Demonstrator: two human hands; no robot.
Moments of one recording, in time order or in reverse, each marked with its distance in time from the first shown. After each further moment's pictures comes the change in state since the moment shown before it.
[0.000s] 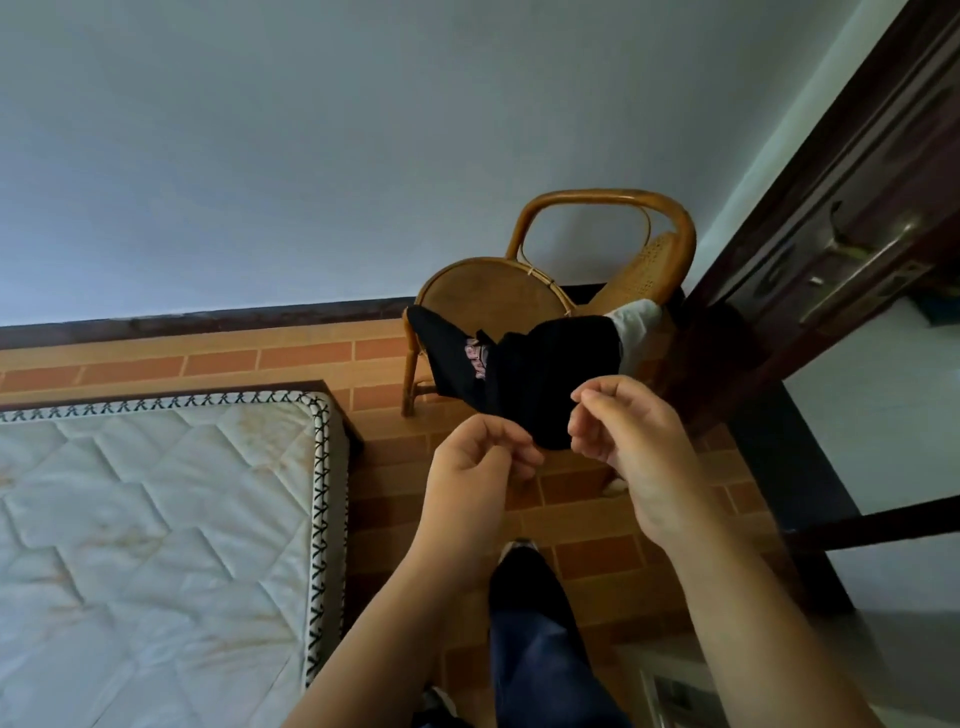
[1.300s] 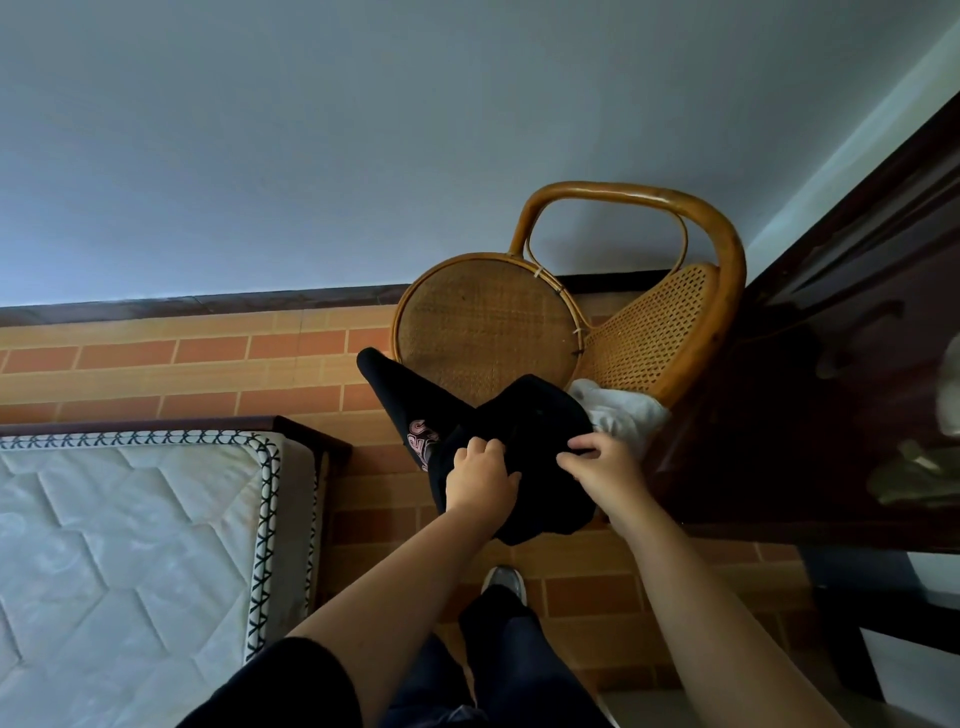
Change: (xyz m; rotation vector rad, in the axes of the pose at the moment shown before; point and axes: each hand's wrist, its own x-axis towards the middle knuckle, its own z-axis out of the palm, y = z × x) left_hand 0.290 -0.094 0.109 1.189 -0.142 -0.219; right_hand 0.298 0.089 -0.076 -0.407 -0.099 0.424
